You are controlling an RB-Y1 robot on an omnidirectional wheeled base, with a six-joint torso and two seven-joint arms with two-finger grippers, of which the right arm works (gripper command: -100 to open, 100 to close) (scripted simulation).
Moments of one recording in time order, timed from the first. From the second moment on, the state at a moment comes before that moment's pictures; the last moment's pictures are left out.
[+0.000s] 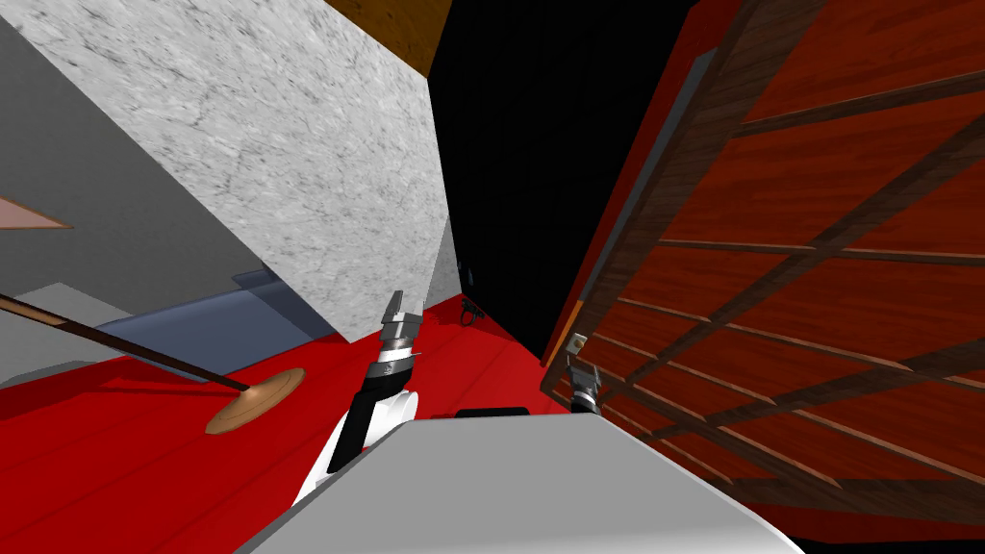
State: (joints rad) arm 0.20 -0.27 0.24 -0.94 -1.02 -0.99 -0.95
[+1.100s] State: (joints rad) arm 0.17 -0.29 0.18 -0.86 -1.00 -0.99 -1.17
